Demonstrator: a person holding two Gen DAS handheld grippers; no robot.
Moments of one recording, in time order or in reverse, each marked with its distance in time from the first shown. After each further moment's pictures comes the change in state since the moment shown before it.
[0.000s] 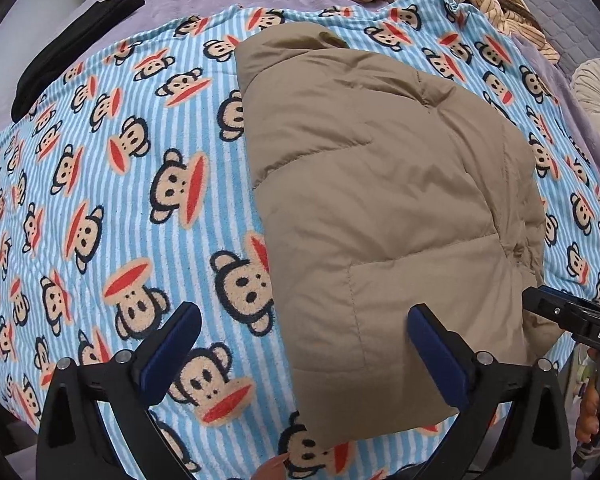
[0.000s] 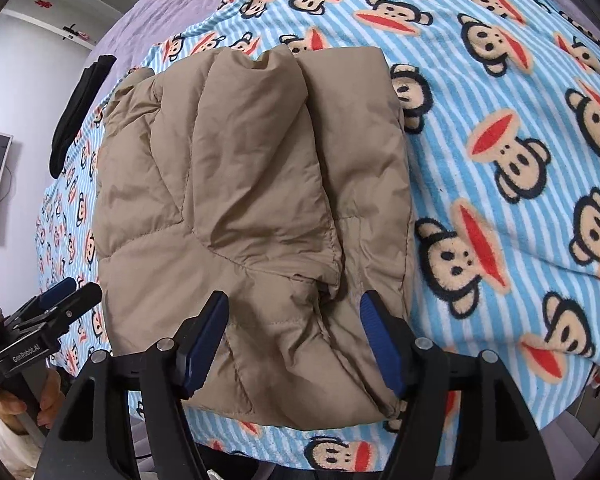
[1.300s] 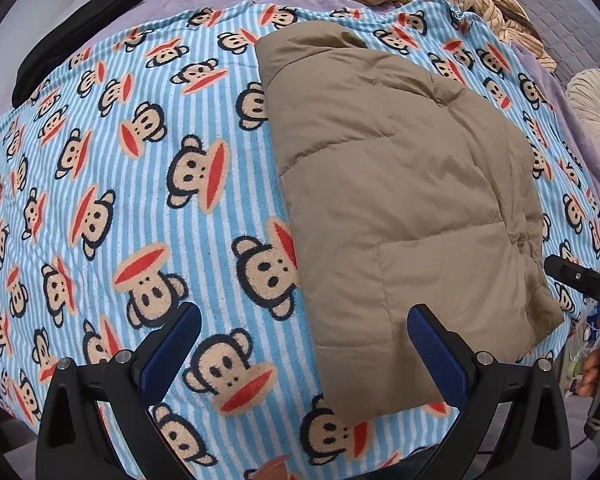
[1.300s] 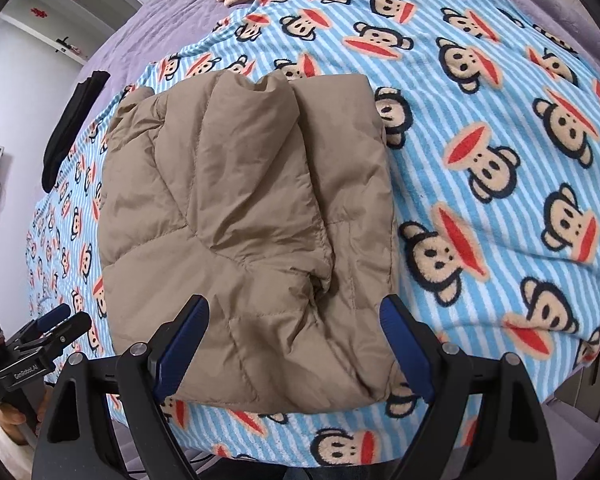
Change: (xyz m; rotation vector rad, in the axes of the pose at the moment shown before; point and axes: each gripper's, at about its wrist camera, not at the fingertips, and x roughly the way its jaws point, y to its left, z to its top) left arm -0.007 0.027 -0.009 -0.024 0.008 -0.038; right arm -0.022 0.009 -0.009 0.024 -0.083 -0.052
